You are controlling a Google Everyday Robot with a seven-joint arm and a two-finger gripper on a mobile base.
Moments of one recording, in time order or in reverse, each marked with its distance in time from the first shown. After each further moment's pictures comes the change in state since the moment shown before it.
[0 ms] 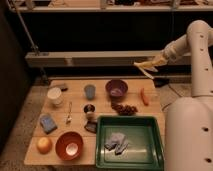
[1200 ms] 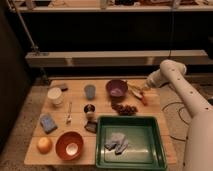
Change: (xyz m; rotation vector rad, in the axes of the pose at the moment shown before) arm 0.076 0.075 0.176 -0.007 0.145 0.144
